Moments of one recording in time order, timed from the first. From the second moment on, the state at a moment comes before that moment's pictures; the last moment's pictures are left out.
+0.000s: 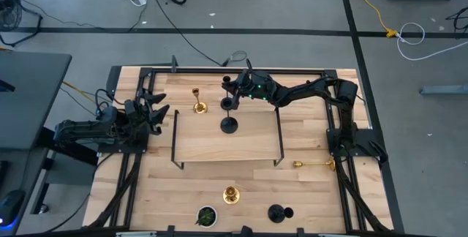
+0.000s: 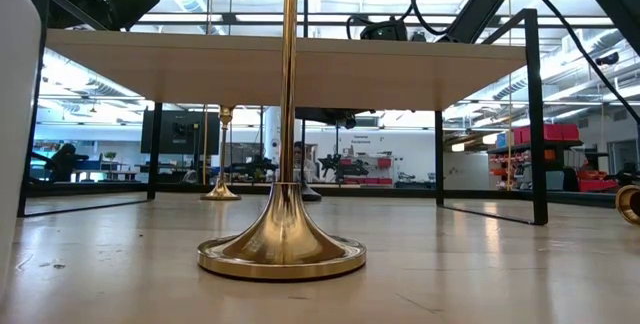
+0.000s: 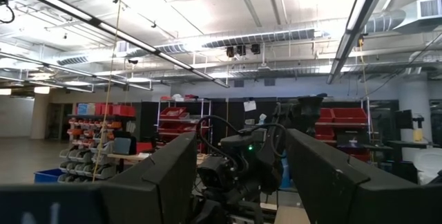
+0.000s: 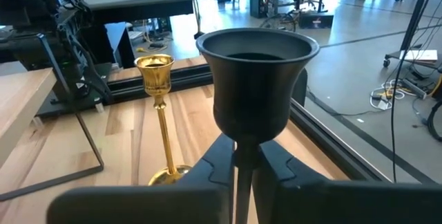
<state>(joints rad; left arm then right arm) 0.03 0.01 0.01 0.53 -0.34 0.12 -0.40 1.99 1.06 0.76 -0.12 0.04</state>
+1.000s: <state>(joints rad) 0.03 0.01 0.01 0.53 -0.34 0.12 -0.44 1.69 1.05 0.56 -0.12 0.00</state>
